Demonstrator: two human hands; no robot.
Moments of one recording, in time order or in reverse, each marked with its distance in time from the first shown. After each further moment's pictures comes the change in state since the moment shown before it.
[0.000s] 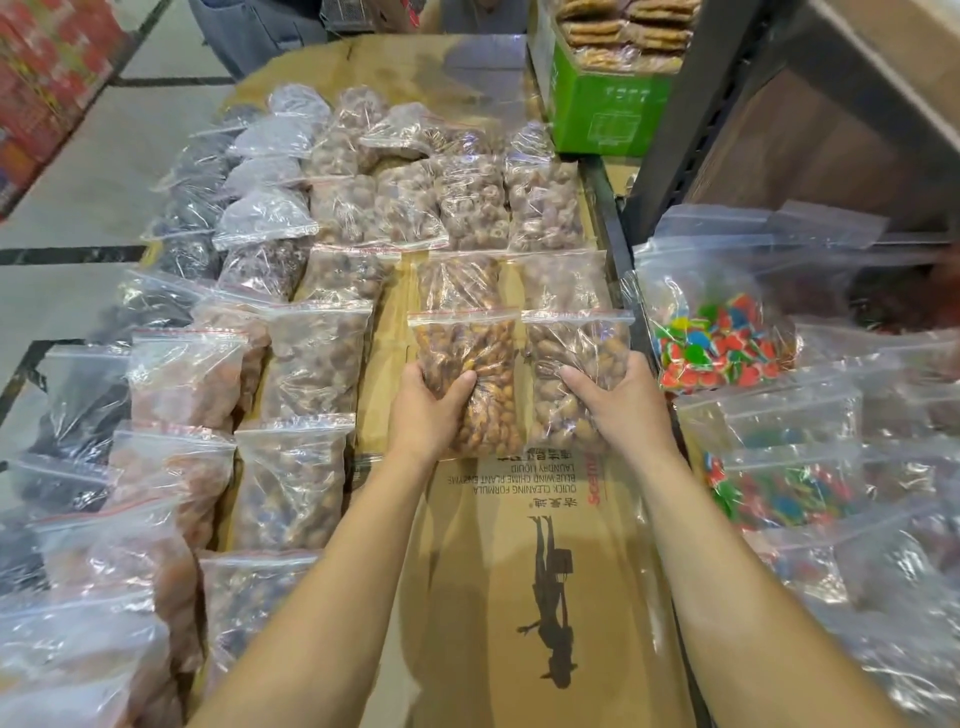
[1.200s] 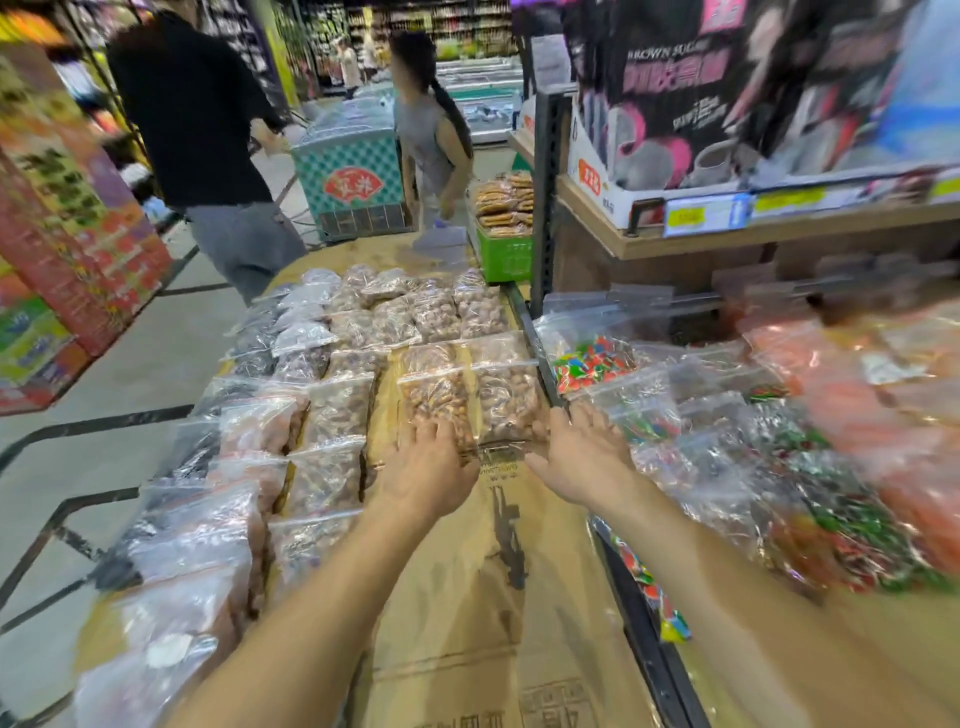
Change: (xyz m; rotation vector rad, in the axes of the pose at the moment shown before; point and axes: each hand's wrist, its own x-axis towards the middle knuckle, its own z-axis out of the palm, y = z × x) left_hand -0.231 0.051 -0.043 1.138 -0.074 0.455; right_hand -0.217 0.002 -0.100 -0.834 -0.030 -0.274
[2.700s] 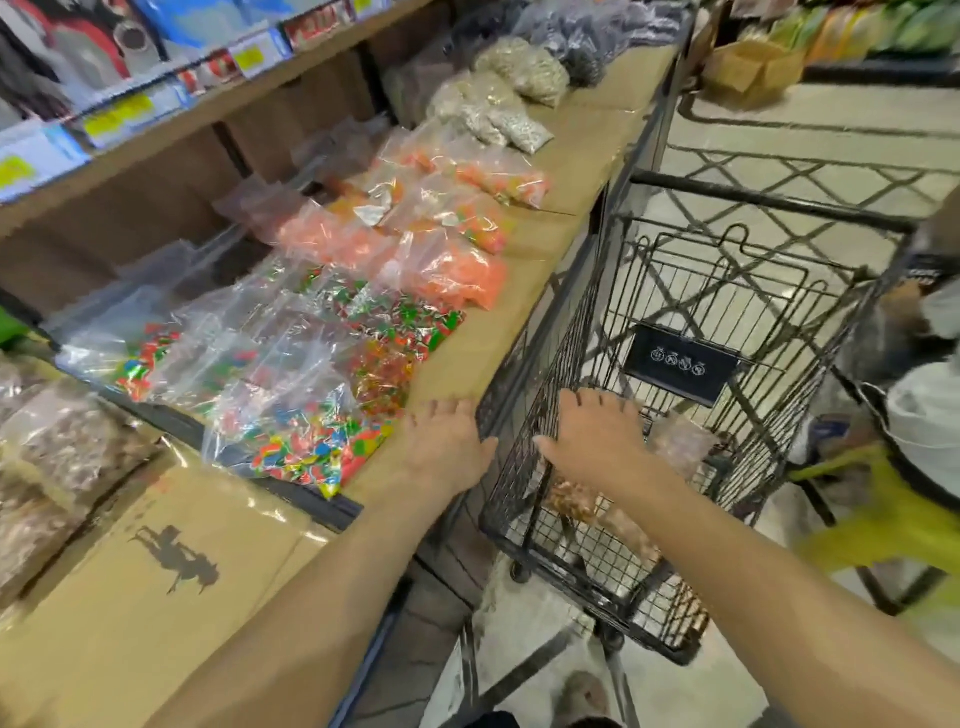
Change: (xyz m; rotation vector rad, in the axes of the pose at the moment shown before) left_hand -0.237 0.333 0.101 0.271 -0.203 0.970; right_hand -0.379 0.263 0.113 0.261 0.009 0.886
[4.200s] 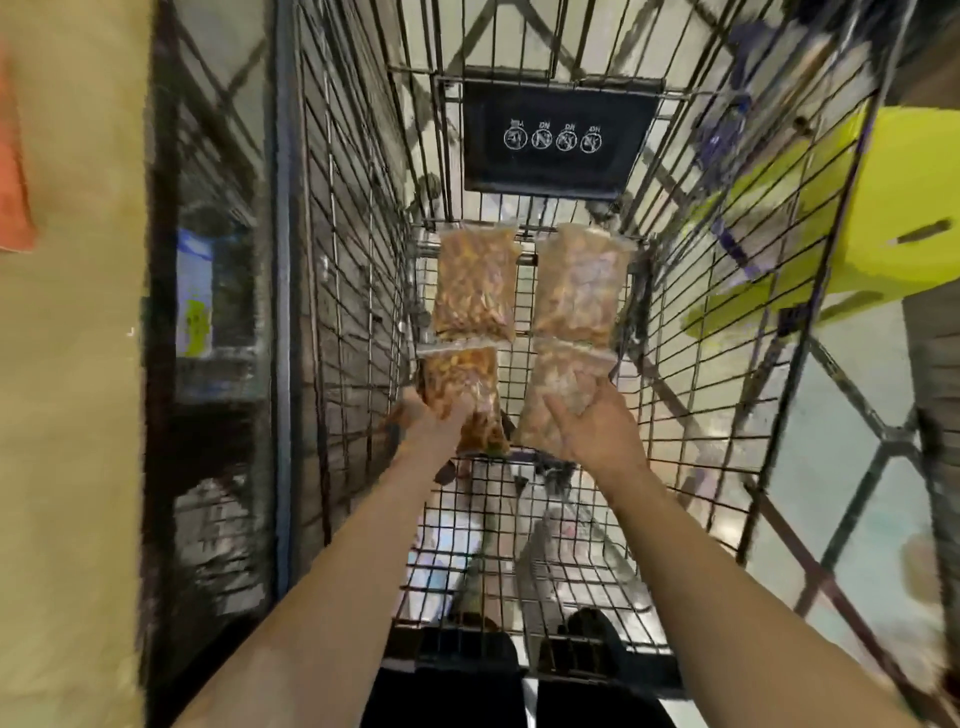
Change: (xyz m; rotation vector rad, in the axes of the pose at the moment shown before) left_hand 0.275 0.135 0.289 -0.566 -0.694 -0.332; right_hand 0.150 0.188 0.278 0.880 -0.153 0.933
